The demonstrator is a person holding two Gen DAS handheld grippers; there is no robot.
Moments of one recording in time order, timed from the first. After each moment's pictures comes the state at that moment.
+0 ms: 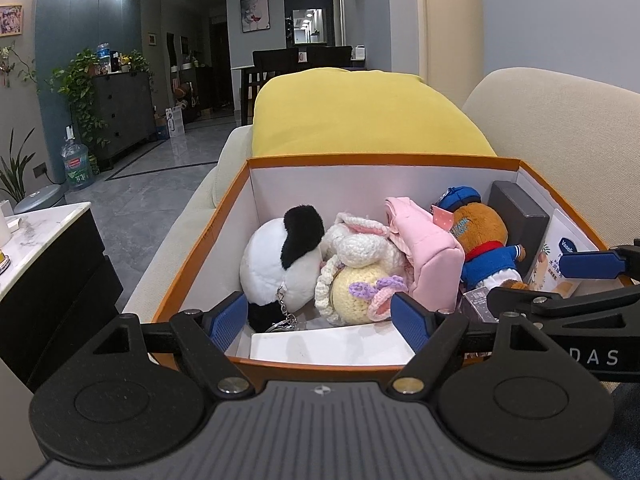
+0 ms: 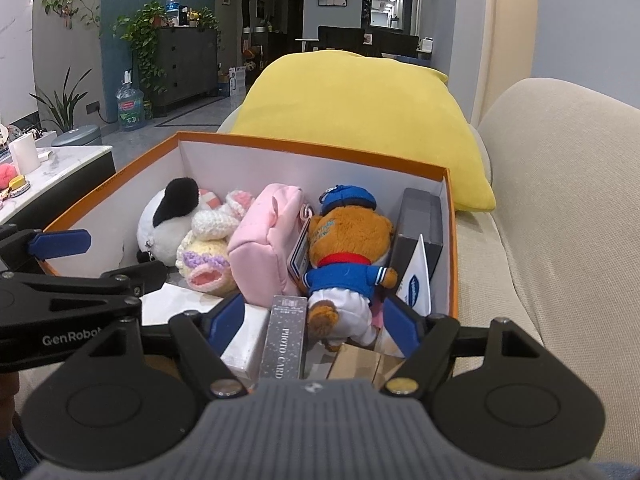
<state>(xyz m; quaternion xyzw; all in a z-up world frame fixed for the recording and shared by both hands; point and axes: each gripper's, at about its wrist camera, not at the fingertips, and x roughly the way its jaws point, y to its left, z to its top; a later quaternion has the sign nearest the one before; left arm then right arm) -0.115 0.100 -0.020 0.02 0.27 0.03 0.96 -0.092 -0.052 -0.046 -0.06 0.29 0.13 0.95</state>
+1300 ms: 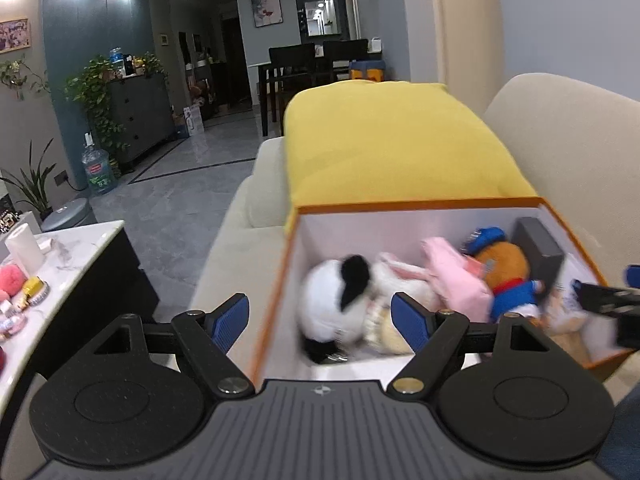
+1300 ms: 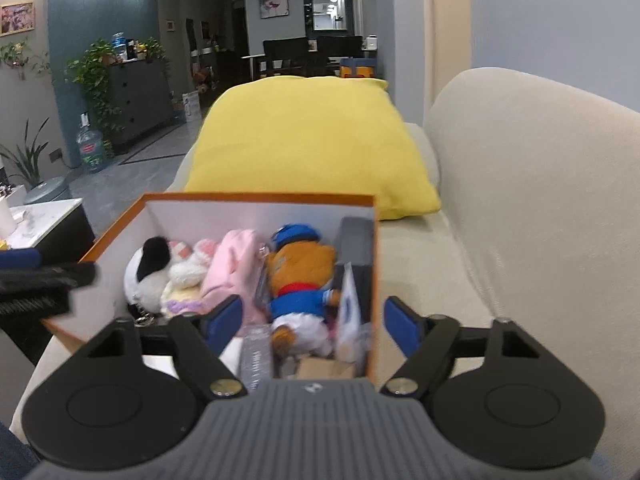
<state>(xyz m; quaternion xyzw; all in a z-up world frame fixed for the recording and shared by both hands) -0.110 0.128 0.048 0.05 0.30 0.07 0.95 -0.115 -0.083 0.005 0.01 0.28 0.06 0.96</state>
